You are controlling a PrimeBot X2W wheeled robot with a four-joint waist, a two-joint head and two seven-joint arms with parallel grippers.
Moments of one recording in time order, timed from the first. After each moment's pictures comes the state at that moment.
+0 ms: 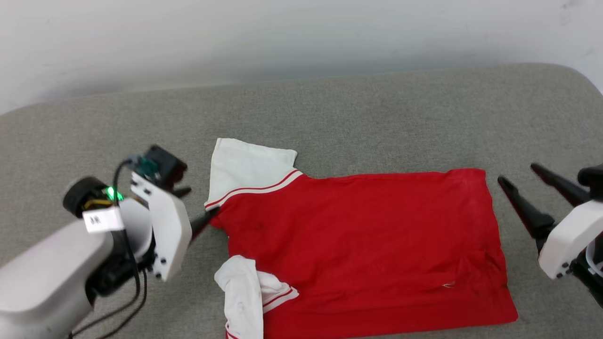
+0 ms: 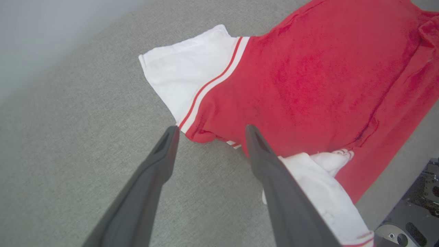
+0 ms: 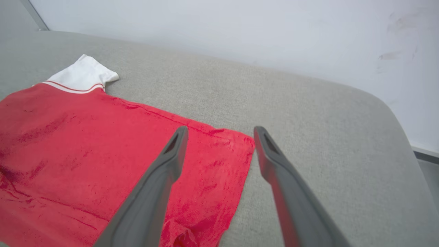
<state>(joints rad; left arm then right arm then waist) -0.71 0.83 -0.99 0.06 -0.95 0.01 0.38 -0.31 -0.65 0.35 0.15 0.64 0.13 0.15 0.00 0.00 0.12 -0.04</state>
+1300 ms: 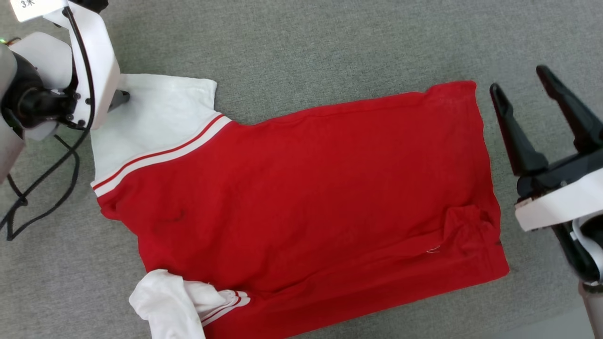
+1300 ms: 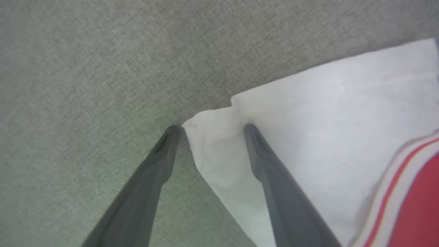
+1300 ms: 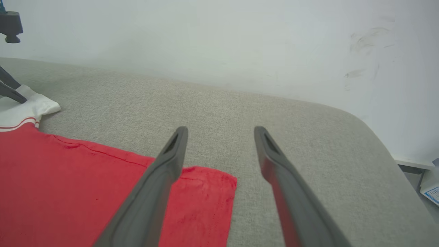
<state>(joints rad) -1.27 0.77 -1.01 0.46 -0.99 -0.11 0.98 -0.37 -0.38 0.14 -0.14 0.33 0.13 0.03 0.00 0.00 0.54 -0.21</state>
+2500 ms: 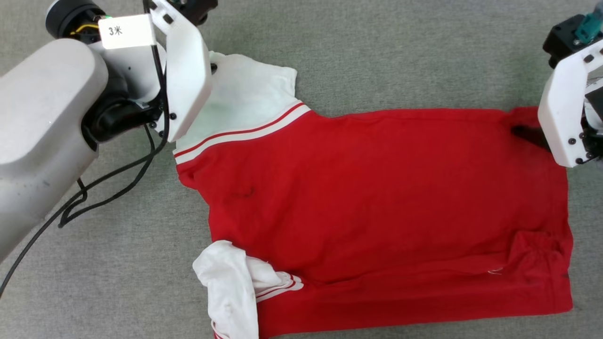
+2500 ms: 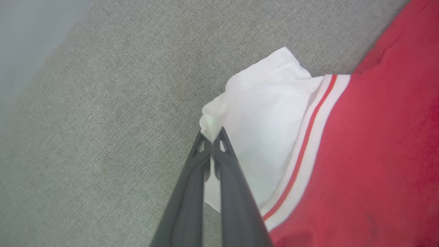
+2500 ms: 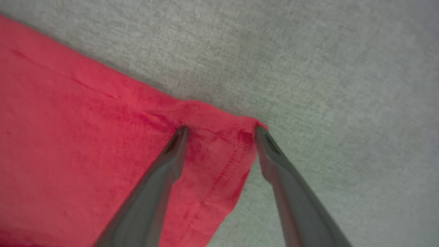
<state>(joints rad) -1.30 0.69 -1.08 0.26 -0.98 -0.13 0.71 -0.94 -0.67 0.61 0.32 0.74 0.13 1.04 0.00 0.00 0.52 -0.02</state>
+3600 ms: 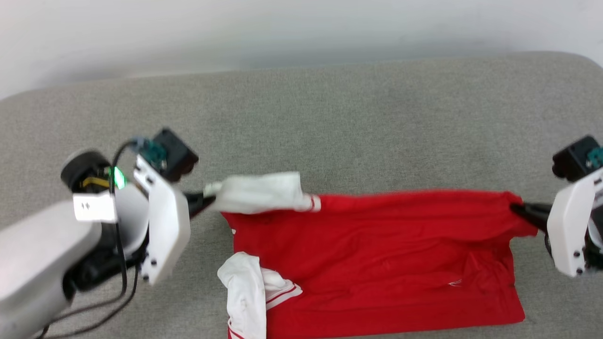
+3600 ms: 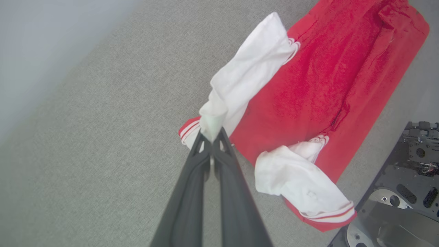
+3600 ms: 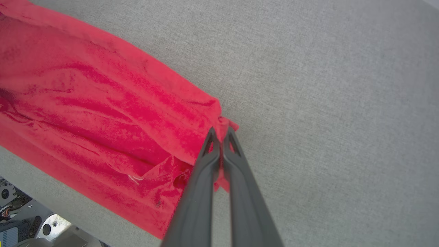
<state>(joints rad) -0.97 0.96 -1.21 -0.10 -1.07 -0.02 0.43 -0.57 -0.85 0.69 0.19 0.94 0.13 0.54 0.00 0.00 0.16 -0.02</state>
